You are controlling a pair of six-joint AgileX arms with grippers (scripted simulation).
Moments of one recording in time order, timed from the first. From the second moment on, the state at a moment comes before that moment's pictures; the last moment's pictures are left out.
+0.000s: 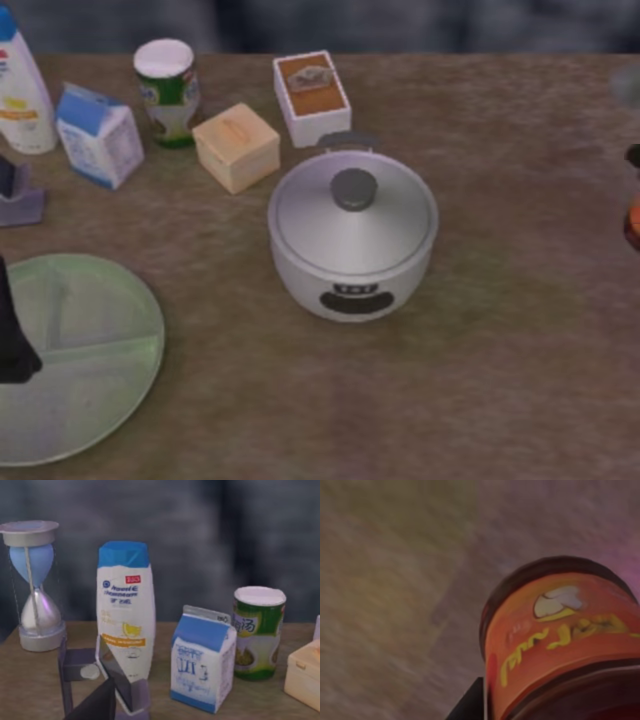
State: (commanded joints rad) left arm 0.00 0.00 0.00 0.00 0.00 0.00; right arm 0.05 1.97 1.69 -1.29 0.01 -0.55
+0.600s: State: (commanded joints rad) left arm 0.00 0.00 0.00 0.00 0.00 0.00; right arm 0.23 2.19 1.88 -1.27 0.00 0.14
